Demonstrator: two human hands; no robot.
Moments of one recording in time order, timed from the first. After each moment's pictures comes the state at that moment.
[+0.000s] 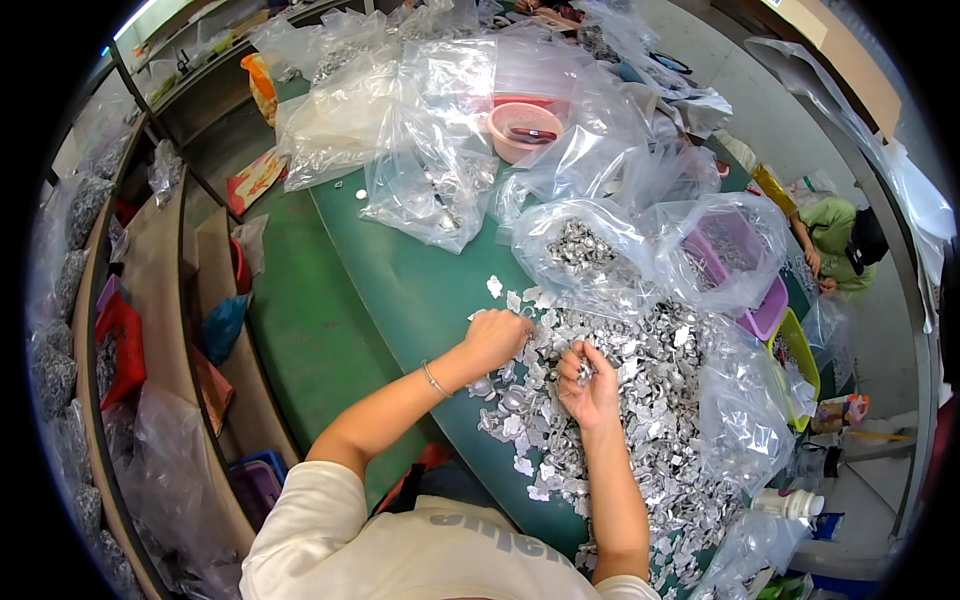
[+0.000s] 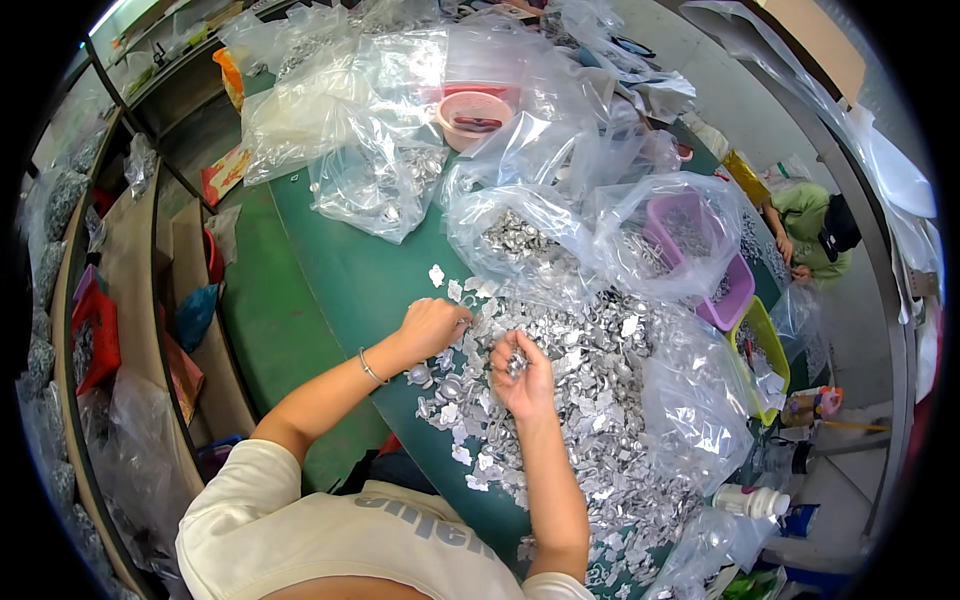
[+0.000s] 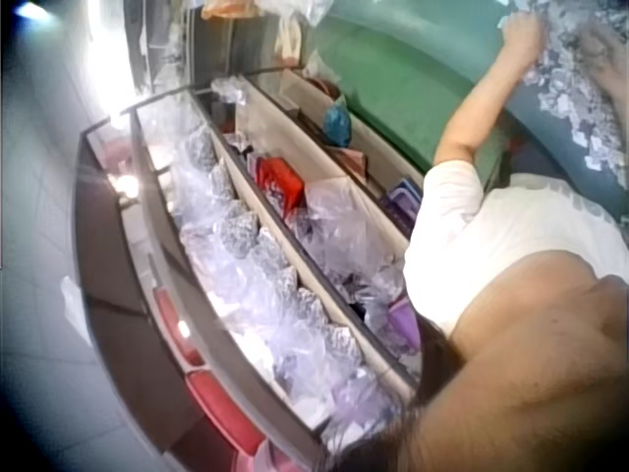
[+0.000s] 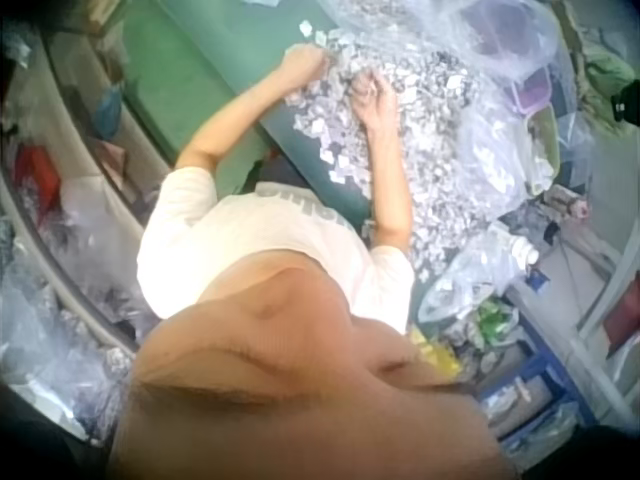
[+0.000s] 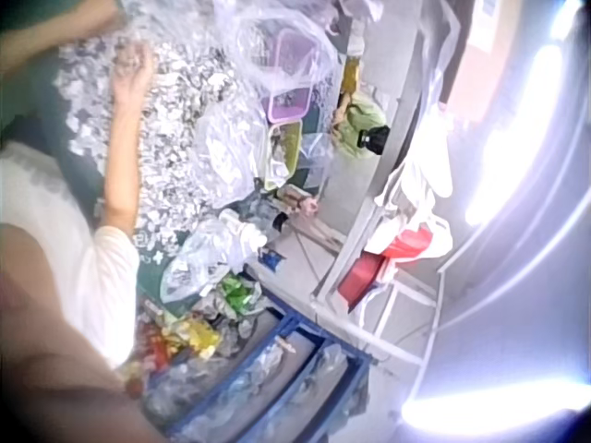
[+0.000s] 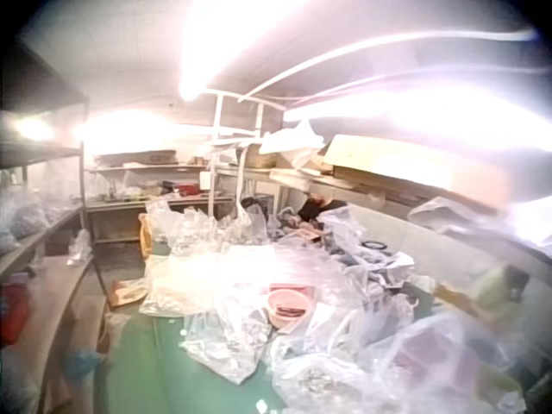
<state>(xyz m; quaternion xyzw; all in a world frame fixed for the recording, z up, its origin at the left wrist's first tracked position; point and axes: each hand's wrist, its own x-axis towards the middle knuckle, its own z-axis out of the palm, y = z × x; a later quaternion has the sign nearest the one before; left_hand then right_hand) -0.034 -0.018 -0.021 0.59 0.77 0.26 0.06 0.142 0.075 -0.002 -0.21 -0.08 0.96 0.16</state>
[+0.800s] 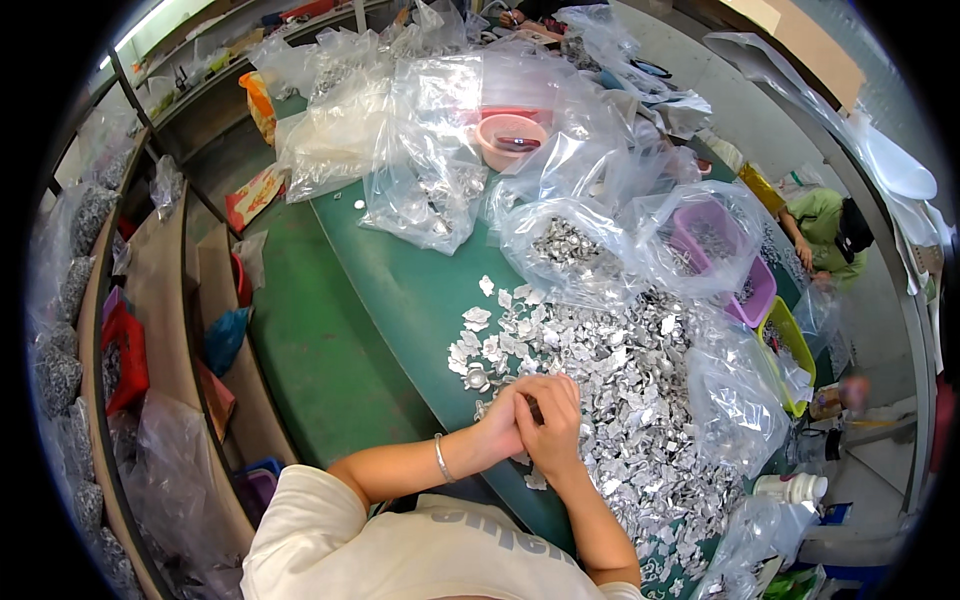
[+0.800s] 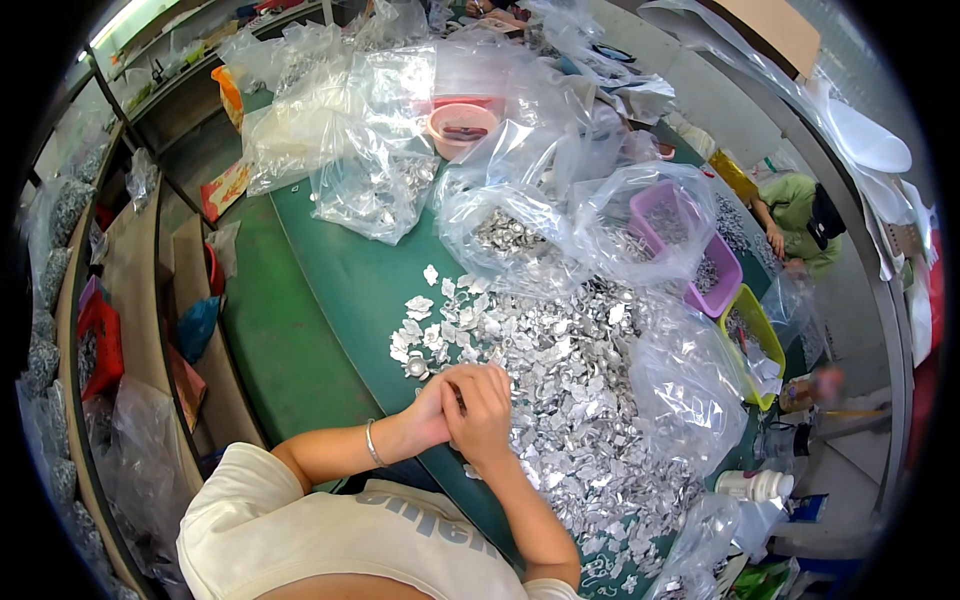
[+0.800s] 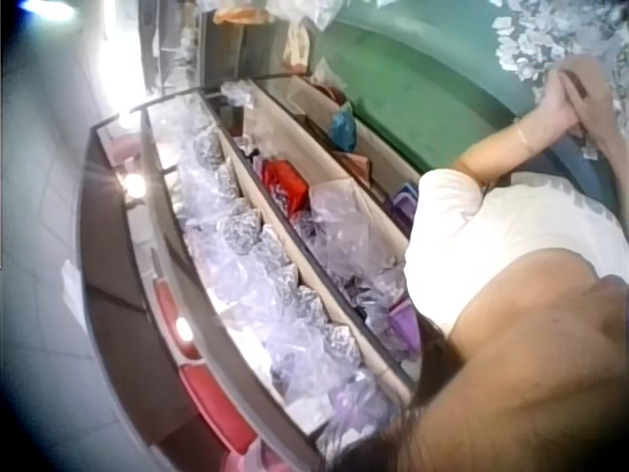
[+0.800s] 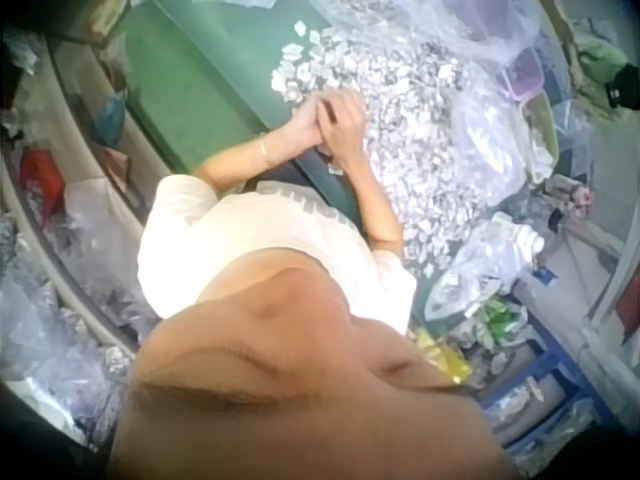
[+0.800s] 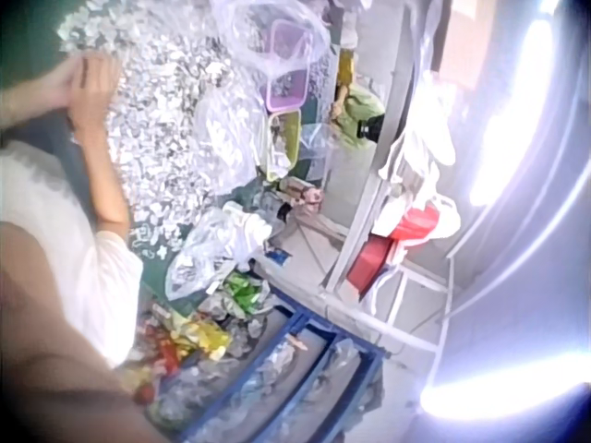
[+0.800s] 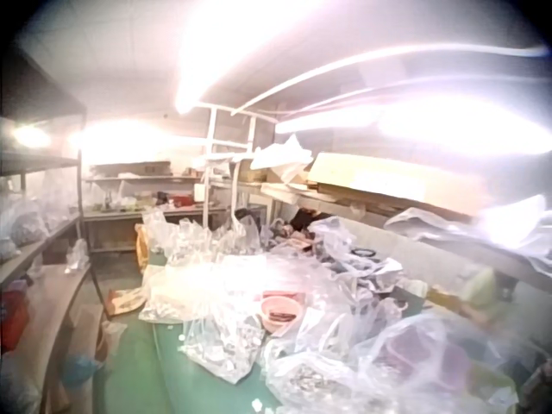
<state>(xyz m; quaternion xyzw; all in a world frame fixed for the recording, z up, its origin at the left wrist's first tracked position) 0.080 -0.072 0.024 -0.10 0.22 0.70 0.67 0.156 -0.019 0.053 -0.16 -0.87 0.28 0.38</state>
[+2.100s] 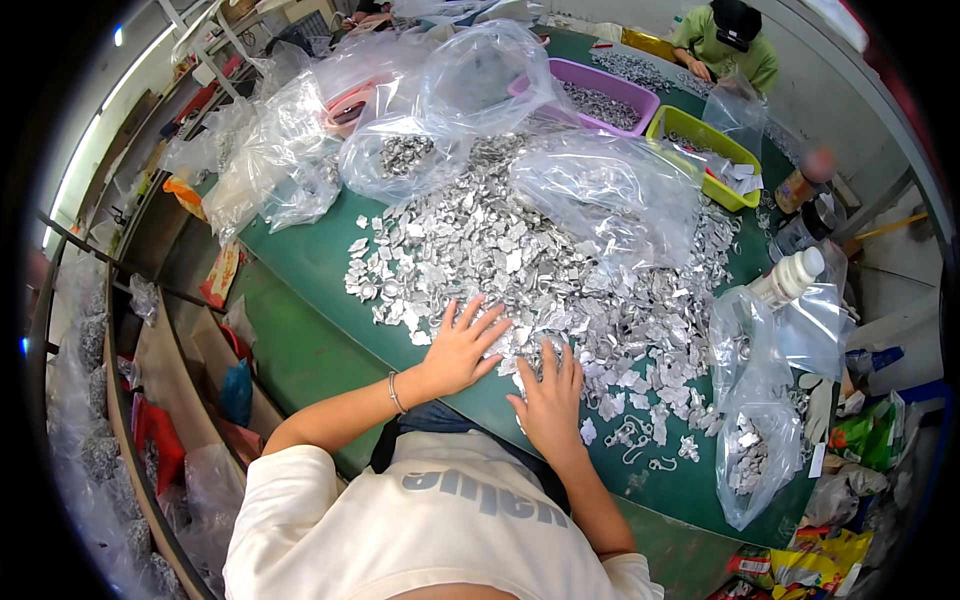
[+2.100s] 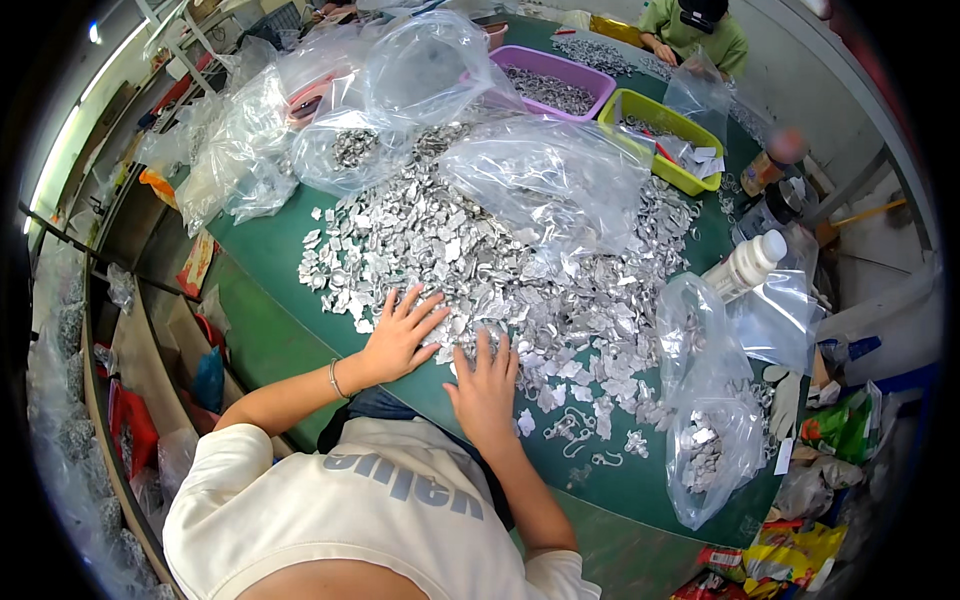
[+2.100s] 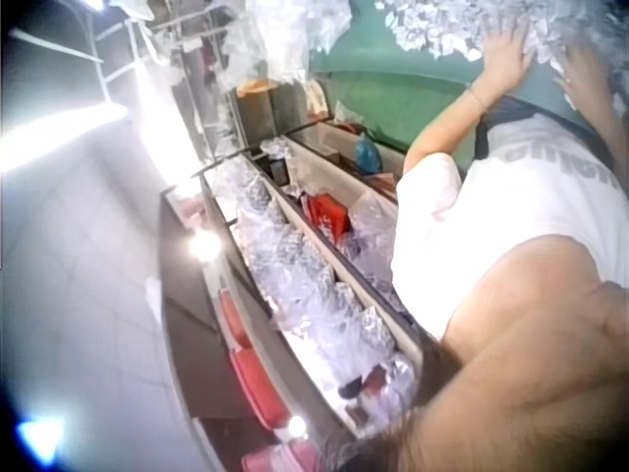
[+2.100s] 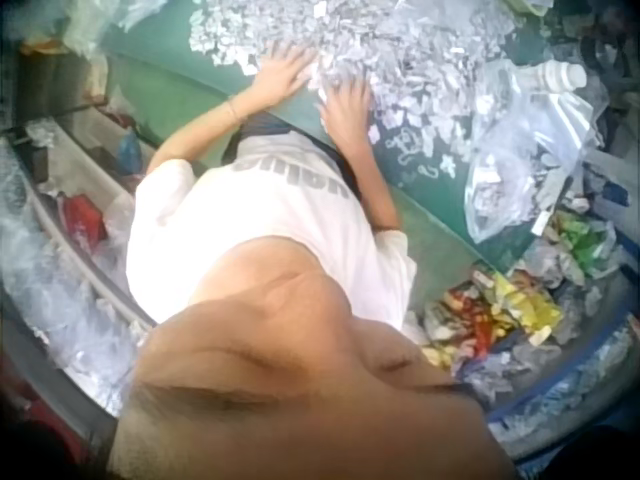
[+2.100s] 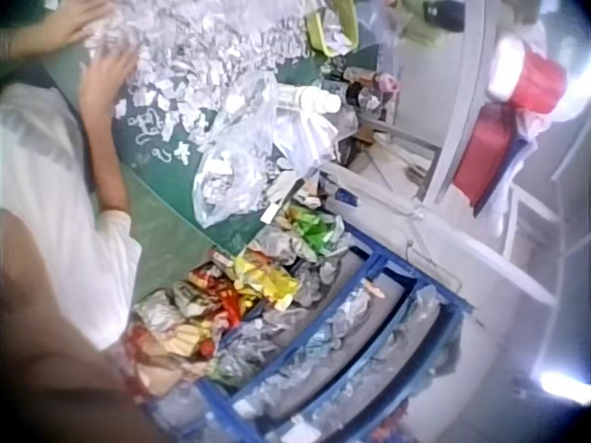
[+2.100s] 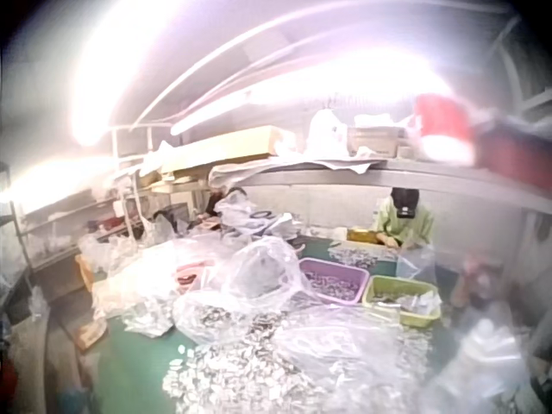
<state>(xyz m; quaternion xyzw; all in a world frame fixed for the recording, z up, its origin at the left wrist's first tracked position) 0.181 -0.093 -0.008 0.80 0.59 0.09 0.01 0.383 -0.085 0.001 -0.39 -0.88 0.15 0.21</state>
